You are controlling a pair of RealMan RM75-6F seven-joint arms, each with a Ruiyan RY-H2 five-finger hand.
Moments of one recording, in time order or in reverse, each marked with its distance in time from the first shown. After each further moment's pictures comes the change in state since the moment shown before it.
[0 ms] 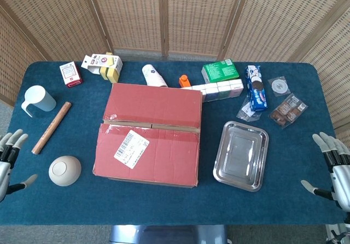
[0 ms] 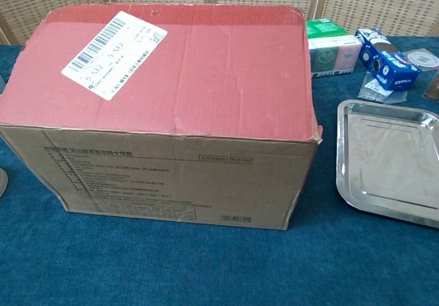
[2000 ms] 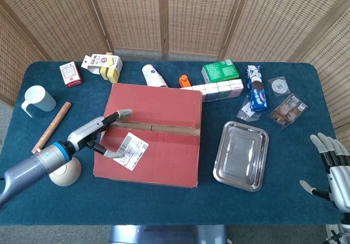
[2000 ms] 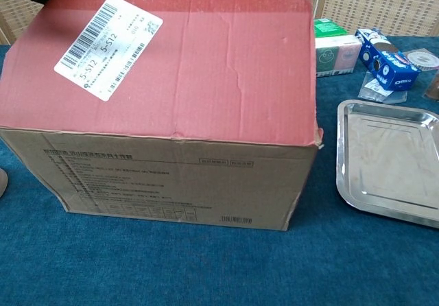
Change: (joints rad) left arm -0.712 0.297 -0.234 -0.280 -0.037 -0.999 -1.361; right arm -0.005 -0.022 0.000 -0.006 -0.005 0.011 -0.062
